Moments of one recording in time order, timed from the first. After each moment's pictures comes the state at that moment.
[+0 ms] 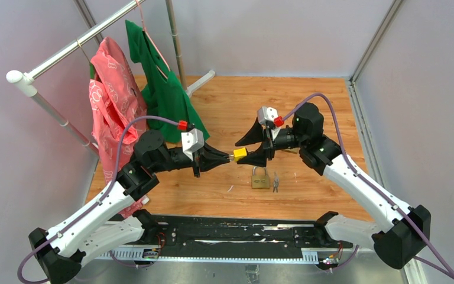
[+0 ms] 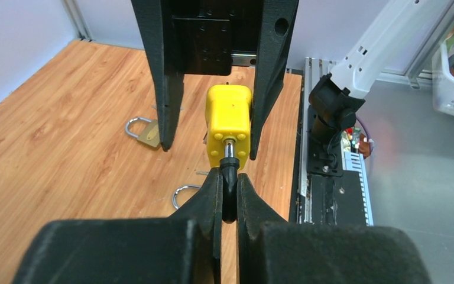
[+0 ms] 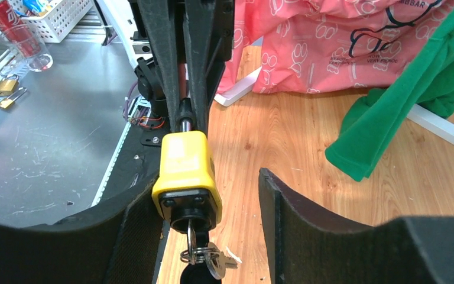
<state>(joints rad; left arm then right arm) -0.74 0.81 0.79 0.01 0.65 -0.01 0.59 1.10 0.98 -0.01 -1.10 -0.14</state>
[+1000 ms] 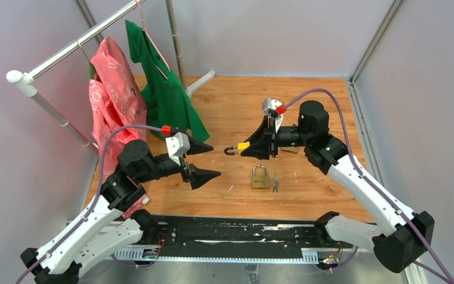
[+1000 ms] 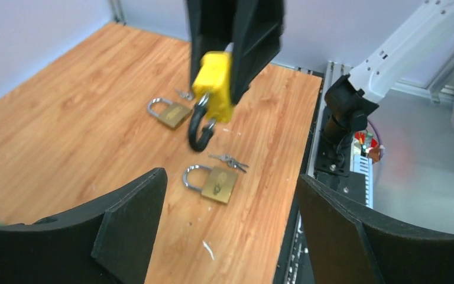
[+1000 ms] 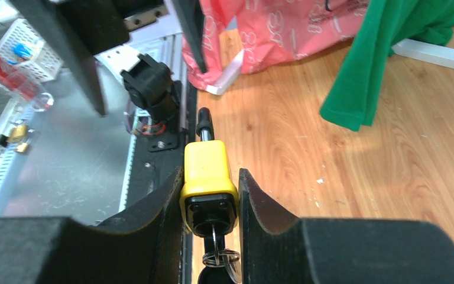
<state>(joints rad) -0.73 0.68 0.79 -0.13 0.52 -0.02 0.55 1.07 1.00 -0.13 -0.97 0.00</state>
